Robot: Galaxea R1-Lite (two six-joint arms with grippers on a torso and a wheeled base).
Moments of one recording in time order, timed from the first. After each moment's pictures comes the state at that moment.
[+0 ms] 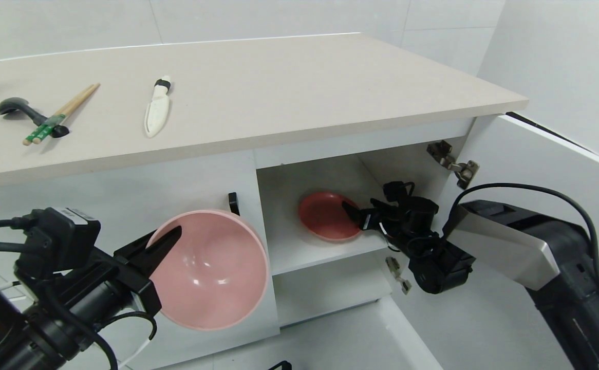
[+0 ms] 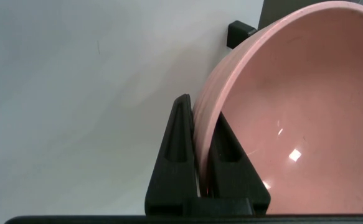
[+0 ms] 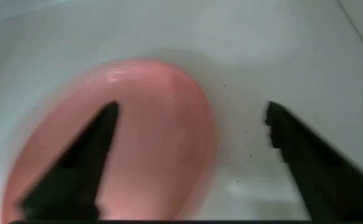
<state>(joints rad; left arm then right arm) -0.52 1.43 -0.07 -1.37 0.07 0.13 0.34 2.67 -1.23 -1.37 0.14 0.23</state>
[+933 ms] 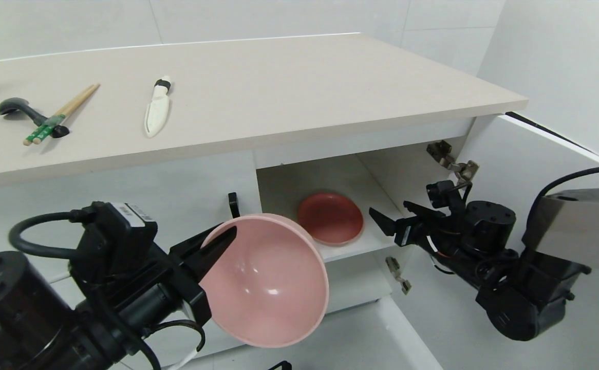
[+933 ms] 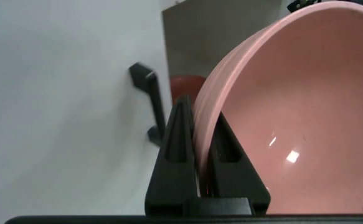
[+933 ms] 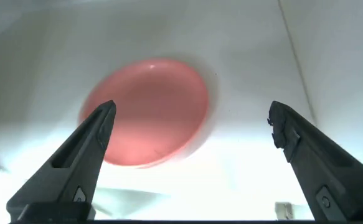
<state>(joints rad) -0.74 1.52 -0.19 -1.38 0.08 0.14 0.35 2.23 -0.57 -1.57 0.11 0.14</state>
